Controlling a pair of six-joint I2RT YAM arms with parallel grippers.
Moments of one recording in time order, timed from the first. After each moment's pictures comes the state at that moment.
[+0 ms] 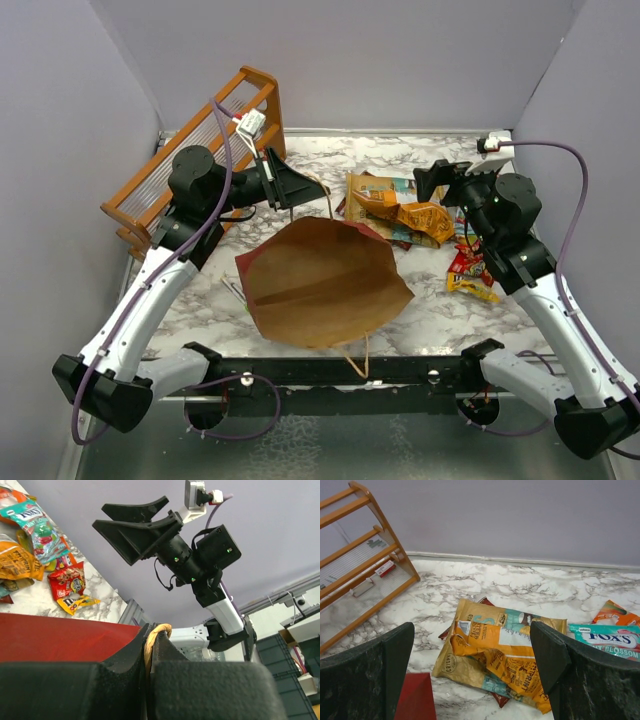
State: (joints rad) left arm -0.42 1.11 1.22 0.00 0.81 -1.02; right arm 0.38 0.94 1.03 -0.12 0.14 0.13
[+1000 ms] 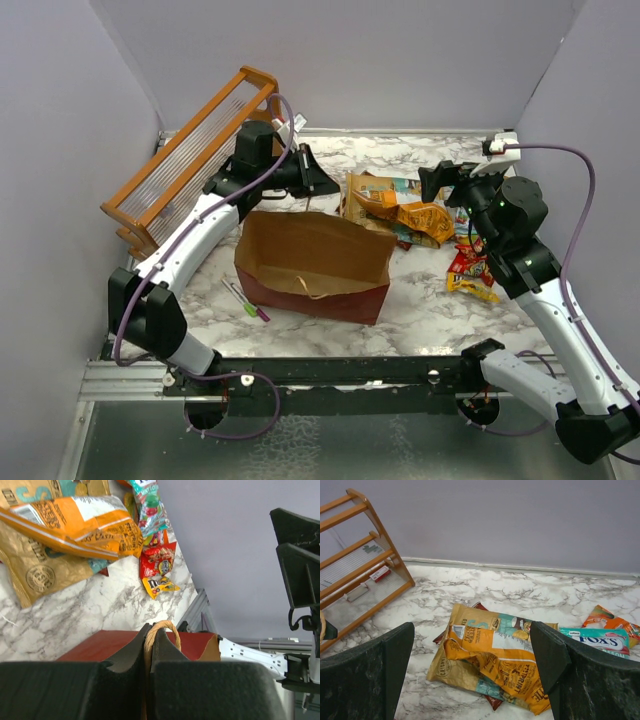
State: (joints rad) left arm -0.43 1.50 1.36 -0.27 0.70 -0.74; right arm 0.38 0.90 1.03 -0.12 0.16 0.10
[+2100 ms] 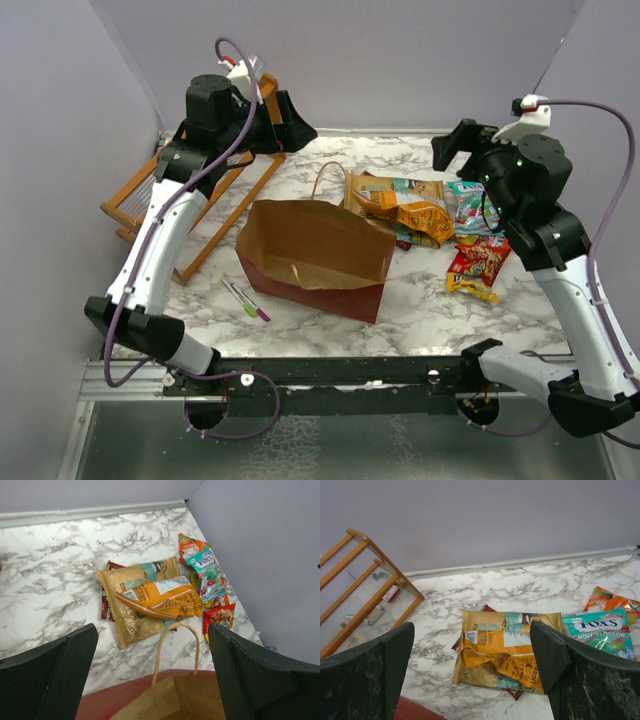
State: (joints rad) left arm -0.33 1.53 1.80 -0.60 0.41 -0.44; right arm 0.38 1.06 1.41 -0.44 0.26 0.28
